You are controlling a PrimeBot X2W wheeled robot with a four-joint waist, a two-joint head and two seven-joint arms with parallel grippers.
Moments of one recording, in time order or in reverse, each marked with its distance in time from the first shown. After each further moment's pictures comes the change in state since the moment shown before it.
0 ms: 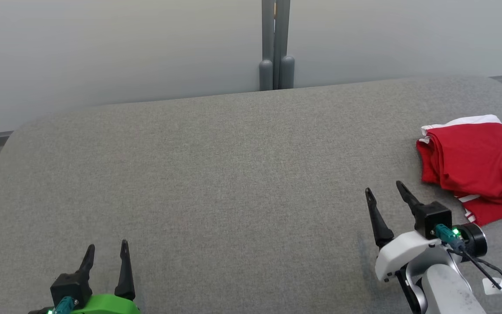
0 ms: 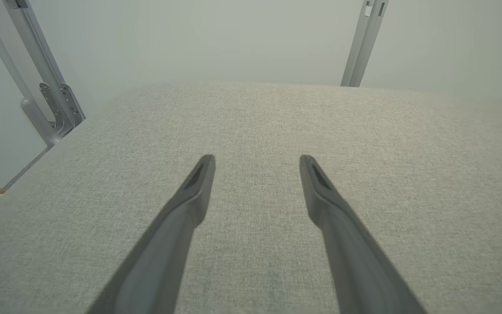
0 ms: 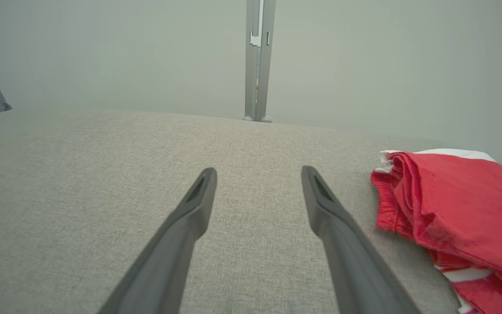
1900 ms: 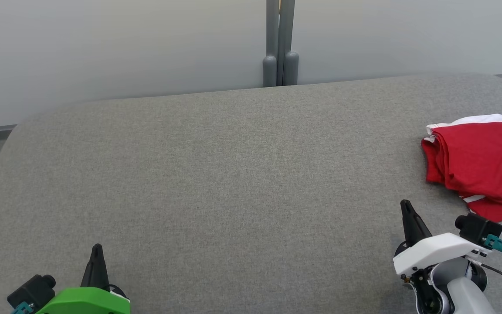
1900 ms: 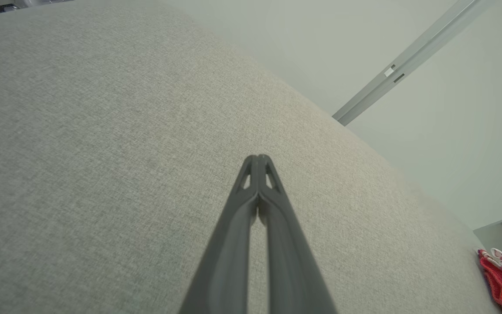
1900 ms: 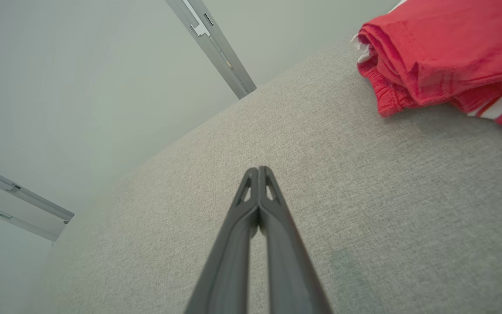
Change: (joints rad) left arm 0.005 -0.008 0.018 -0.028 -0.548 -0.013 0.141; right arm 0.077 0.008 -0.049 -0.046 0.604 0.000 0.145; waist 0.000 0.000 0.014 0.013
